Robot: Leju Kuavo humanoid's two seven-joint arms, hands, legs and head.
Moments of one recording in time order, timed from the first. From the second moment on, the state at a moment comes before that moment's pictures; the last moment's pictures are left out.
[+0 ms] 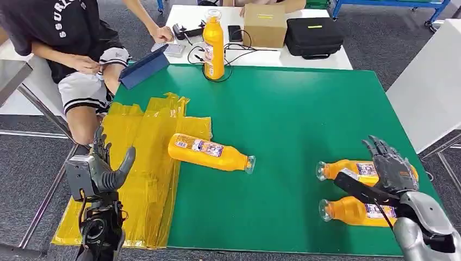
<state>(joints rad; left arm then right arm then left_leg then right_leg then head) -0.06 -0.18 0.02 -1.15 -0.18 0.23 -0.35 0.04 -0.39 -0.16 -1.30 1.01 0.12 -0.08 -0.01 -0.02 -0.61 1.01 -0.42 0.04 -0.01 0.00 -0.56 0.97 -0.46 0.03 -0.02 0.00</state>
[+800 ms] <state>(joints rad) -0.06 -0.18 0.05 -1.15 -0.17 0.23 -0.35 0.29 -0.35 -0.37 -1.65 1.06 0.36 -0.08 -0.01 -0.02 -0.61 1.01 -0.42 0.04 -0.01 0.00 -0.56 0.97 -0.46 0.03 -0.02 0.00</state>
